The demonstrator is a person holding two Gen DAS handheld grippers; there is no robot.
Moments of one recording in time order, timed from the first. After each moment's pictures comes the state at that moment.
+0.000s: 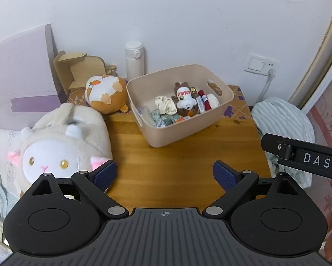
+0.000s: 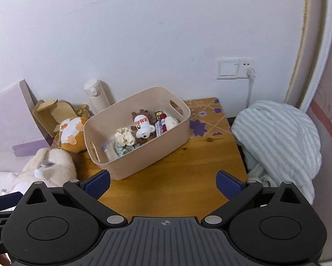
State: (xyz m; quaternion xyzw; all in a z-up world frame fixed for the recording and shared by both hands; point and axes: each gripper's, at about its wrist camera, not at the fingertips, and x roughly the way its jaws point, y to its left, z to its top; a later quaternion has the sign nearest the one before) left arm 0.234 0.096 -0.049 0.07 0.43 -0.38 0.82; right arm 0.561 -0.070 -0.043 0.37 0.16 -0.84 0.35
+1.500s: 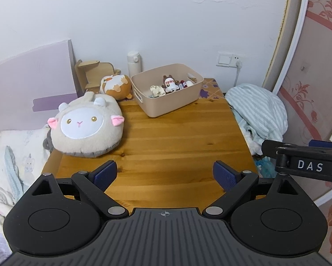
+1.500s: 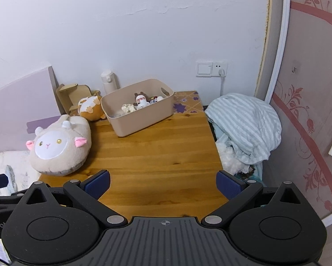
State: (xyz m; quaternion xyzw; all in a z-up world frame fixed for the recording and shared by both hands) left arm 0.039 0.274 0.011 0.08 0.37 -0.40 0.83; right arm 0.731 0.124 0.007 0.32 0.18 -0.86 0.36
